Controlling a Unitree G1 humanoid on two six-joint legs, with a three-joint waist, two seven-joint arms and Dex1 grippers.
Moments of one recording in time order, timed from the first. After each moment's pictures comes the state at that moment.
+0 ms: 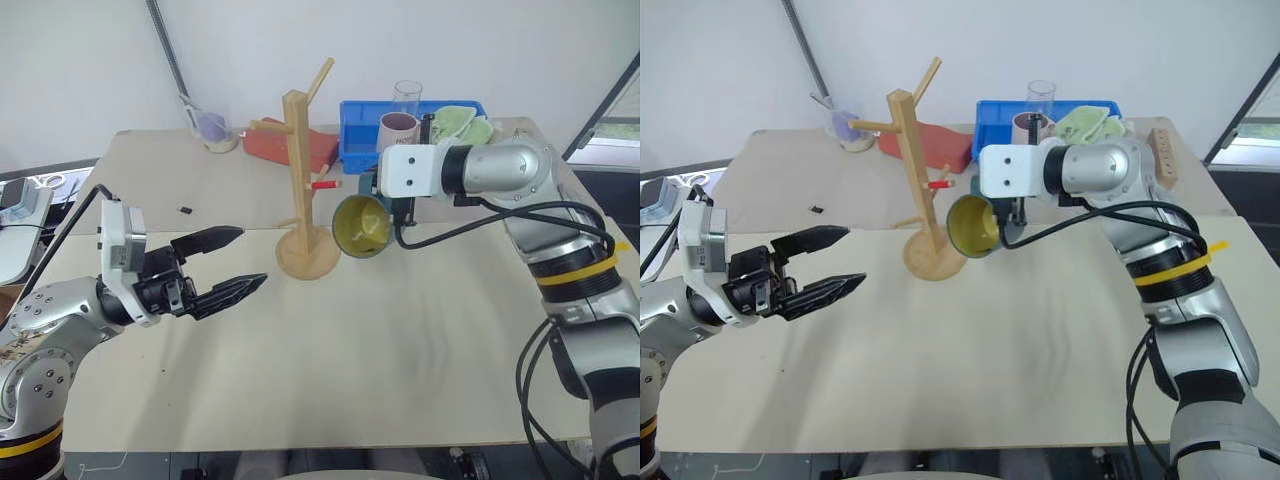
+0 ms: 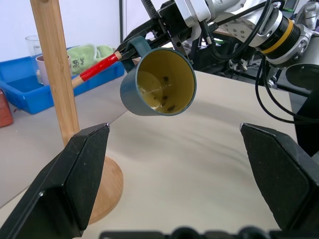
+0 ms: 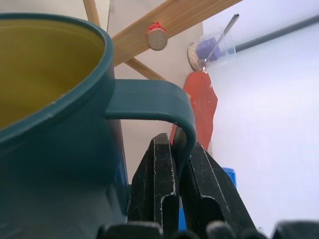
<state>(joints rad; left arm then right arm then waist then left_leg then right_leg) -0.11 0.76 0.39 -0.56 -0.96 0.68 -0.87 -1.03 -0.68 0.37 0.18 -0.19 -0.05 1.00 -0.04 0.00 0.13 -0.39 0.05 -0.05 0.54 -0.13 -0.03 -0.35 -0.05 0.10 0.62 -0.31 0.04</state>
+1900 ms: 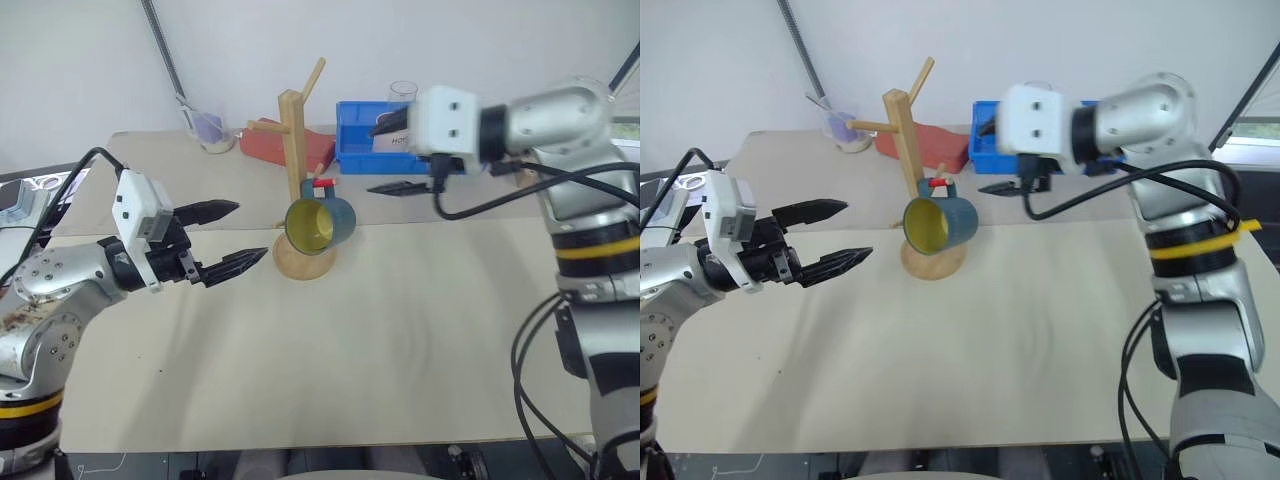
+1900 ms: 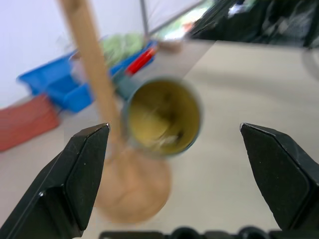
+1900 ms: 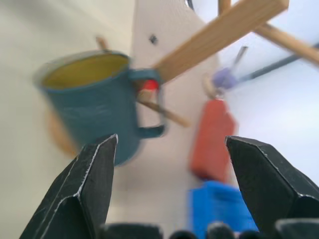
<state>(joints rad) -0.24 0.91 0.26 -0.43 -0.72 0.62 -0.83 -1.03 -0.73 0.17 0.10 0.09 0.18 1.32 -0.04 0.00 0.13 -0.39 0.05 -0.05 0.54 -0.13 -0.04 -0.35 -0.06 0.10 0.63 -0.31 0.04</state>
